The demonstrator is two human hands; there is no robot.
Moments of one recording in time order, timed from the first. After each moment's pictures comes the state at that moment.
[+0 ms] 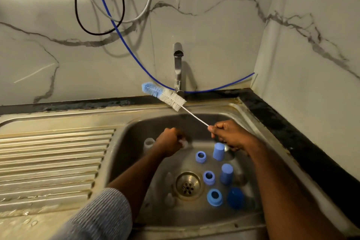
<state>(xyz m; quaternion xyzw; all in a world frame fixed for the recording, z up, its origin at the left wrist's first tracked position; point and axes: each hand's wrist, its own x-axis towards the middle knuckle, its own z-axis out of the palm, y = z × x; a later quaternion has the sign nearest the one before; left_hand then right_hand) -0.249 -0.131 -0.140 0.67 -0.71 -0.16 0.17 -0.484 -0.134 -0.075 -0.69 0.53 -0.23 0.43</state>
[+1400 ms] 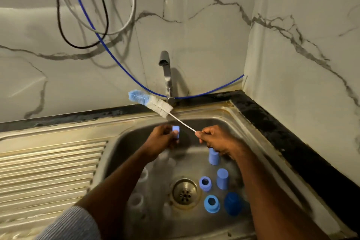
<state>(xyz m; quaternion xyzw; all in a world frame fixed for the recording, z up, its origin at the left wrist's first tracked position) -0.249 -0.122 -0.108 0.60 -0.54 -0.41 0.43 -0.474 -0.149 -0.094 -0.70 0.51 -0.27 0.42</state>
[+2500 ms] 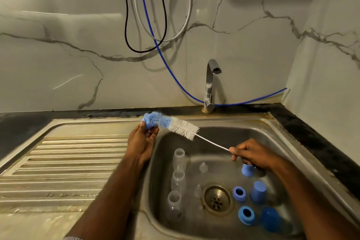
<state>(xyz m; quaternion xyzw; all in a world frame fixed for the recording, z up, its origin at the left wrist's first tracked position) -0.129 -0.051 -0.069 0.40 -0.09 -0.48 0.78 -0.466 -0.139 -0.095 -0.75 0.43 -0.21 0.45</state>
